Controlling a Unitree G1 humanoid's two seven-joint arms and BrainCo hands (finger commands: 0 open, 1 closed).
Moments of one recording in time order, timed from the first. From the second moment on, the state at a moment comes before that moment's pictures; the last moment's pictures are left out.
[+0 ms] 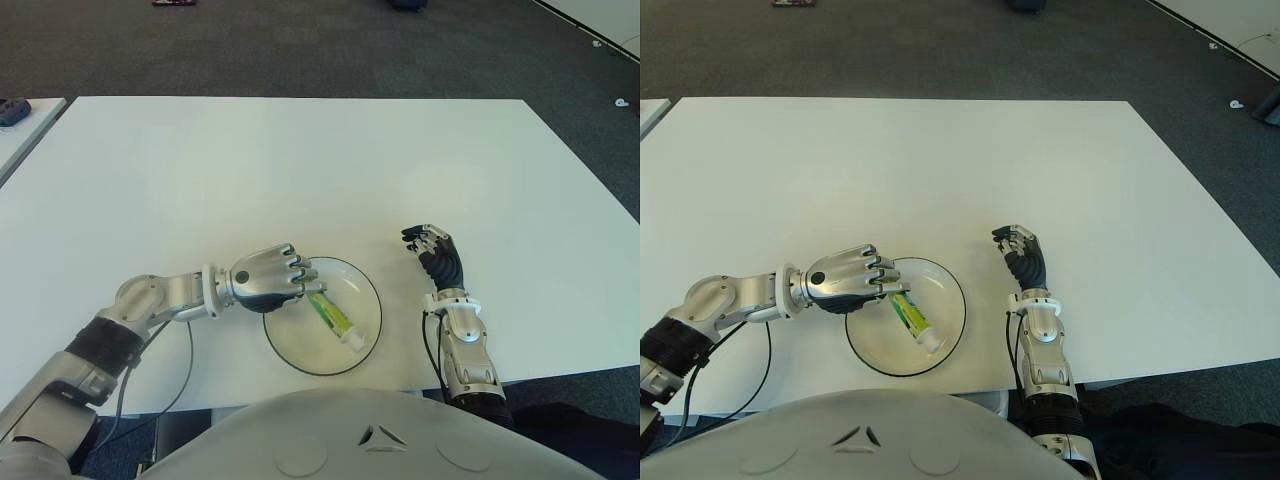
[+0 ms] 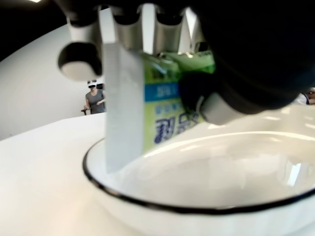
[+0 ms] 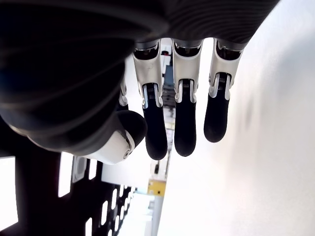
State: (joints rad) left arm -0.14 0.70 -0.49 0.19 1.37 -0.88 0.66; right arm 0.17 -0.10 -0.05 0.16 -0.07 -0.24 0.00
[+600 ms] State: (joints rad) left arm -0.14 0.74 -0.52 0.12 1.26 -0.78 0.51; right arm 0.17 -0.10 -0.05 0.16 -0.07 -0.24 0.00
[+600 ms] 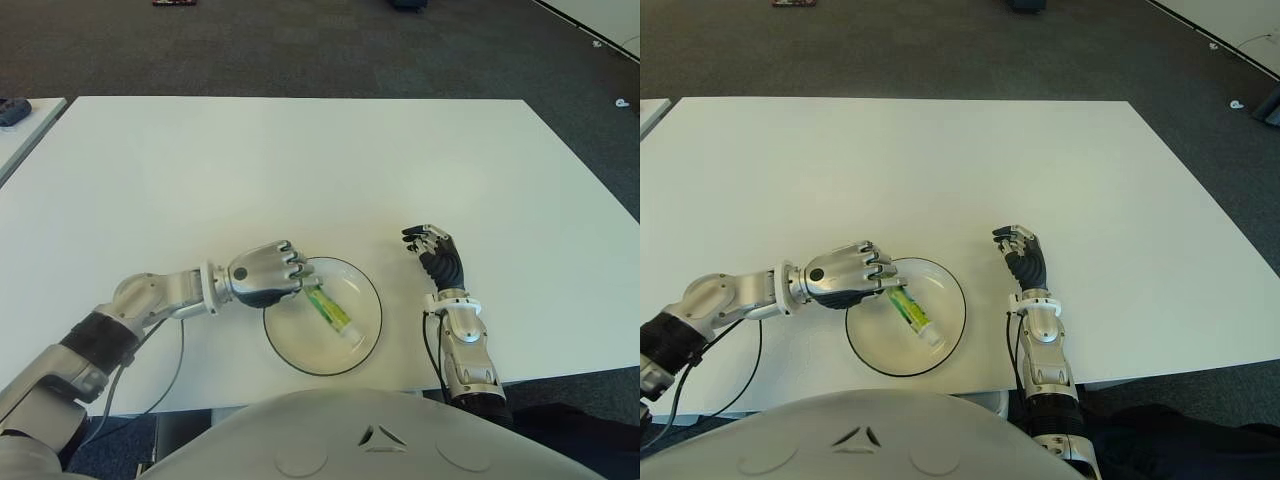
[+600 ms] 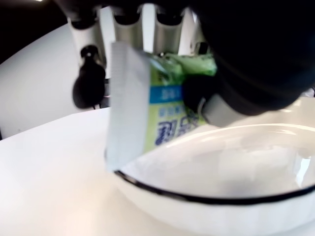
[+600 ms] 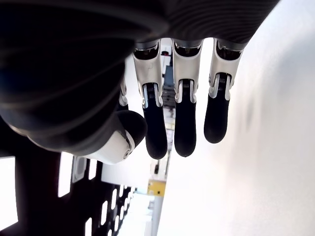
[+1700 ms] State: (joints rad) left arm -0.06 0.71 -0.46 0.05 1.19 -0.56 0.55; right arm 0.17 -0.10 -0.05 0.16 -0.07 -0.24 0.00
